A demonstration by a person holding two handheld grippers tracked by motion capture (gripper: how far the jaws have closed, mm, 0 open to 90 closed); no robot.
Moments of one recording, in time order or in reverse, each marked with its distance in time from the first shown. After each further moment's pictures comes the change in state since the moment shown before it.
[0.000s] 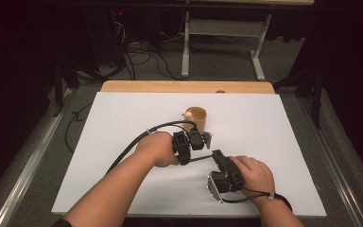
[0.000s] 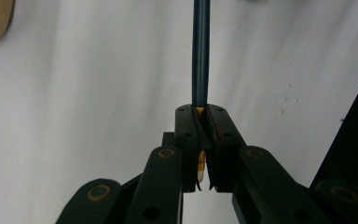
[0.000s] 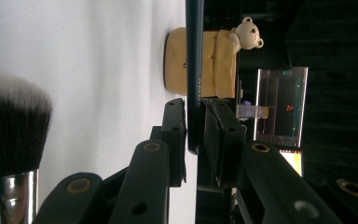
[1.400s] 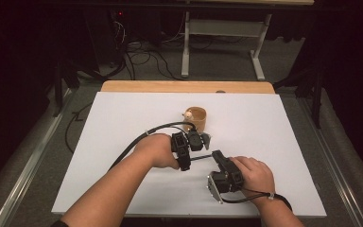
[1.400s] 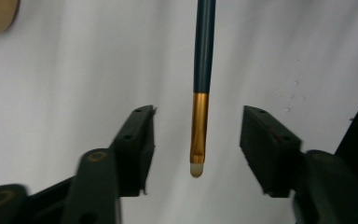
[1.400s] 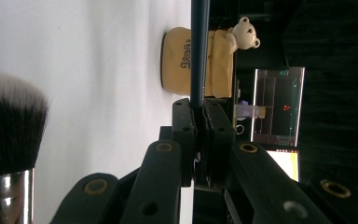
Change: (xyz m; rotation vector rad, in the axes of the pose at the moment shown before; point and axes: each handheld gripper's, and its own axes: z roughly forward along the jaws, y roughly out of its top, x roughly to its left) left arm -0.003 -0.005 0.002 0.001 0.038 -0.016; right arm 0.000 -0.001 0.000 0.000 -0.012 0.001
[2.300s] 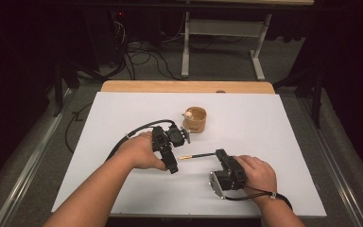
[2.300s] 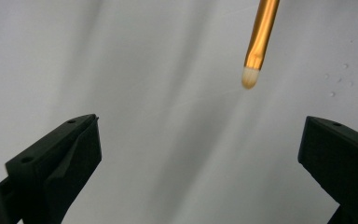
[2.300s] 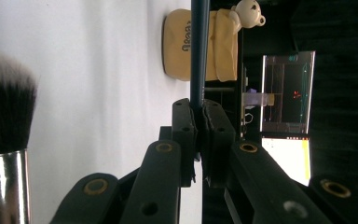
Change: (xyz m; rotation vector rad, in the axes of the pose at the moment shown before) left arm 0.019 -0.048 0.002 -0.091 0.035 -0.134; right arm -0.003 -0.008 0.001 0.045 0.020 0.062
